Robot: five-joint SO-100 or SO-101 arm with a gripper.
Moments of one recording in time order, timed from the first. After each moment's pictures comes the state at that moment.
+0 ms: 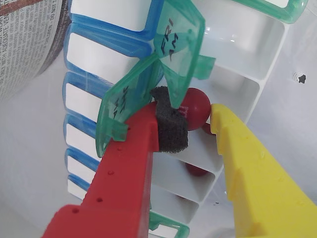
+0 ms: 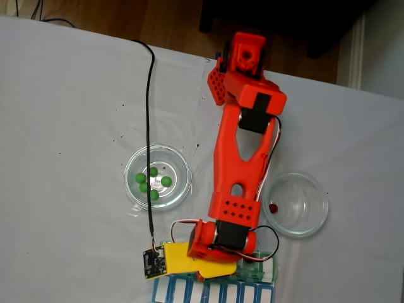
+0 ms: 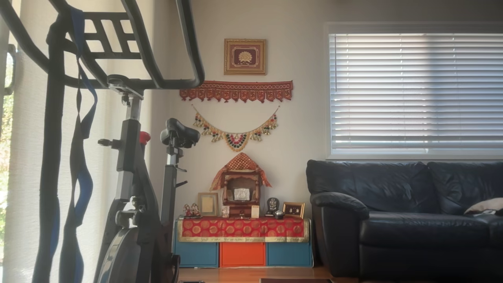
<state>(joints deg) 2.9 78.2 64.2 67.5 -18.0</state>
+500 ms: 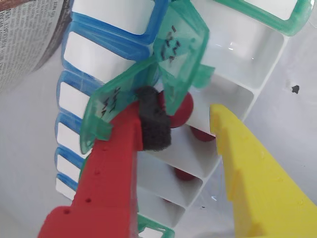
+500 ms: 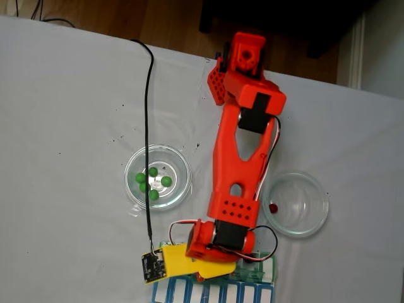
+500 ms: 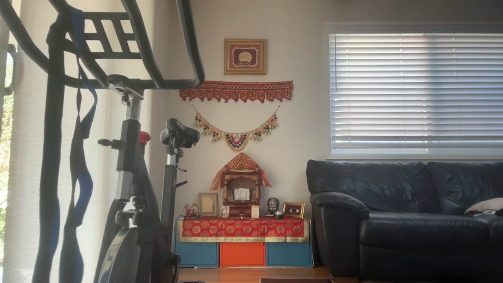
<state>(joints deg) 3.4 78.2 64.2 67.3 -21.7</state>
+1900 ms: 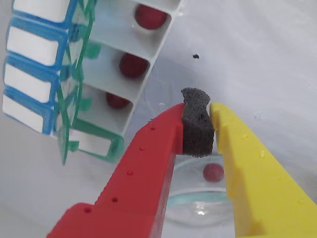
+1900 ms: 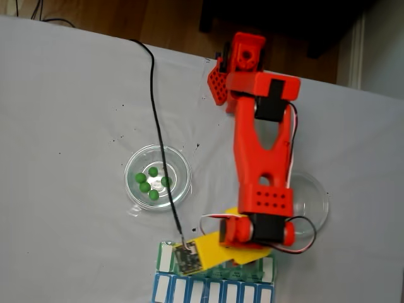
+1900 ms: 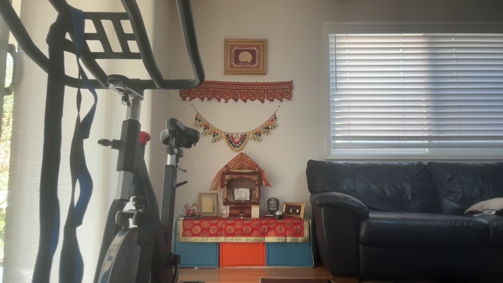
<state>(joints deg) -6.2 87.1 65.4 86.1 -21.5</state>
